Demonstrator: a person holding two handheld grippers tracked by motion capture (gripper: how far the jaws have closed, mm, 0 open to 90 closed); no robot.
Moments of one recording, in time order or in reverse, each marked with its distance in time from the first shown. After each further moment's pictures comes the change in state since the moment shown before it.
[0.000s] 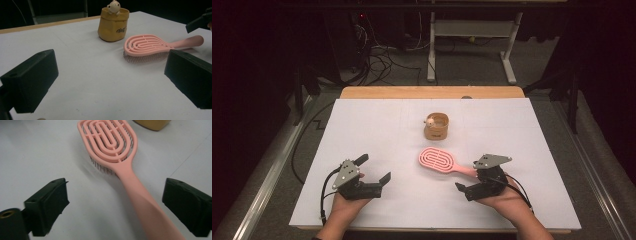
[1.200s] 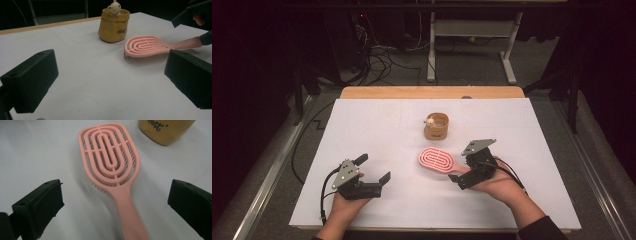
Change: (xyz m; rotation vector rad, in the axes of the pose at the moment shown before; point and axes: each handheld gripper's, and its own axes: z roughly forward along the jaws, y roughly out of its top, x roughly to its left) left arm 0.000 0.000 0.000 -0.008 0.002 -0.001; right arm -0.013 0.043 0.021 0.097 0.060 -0.089
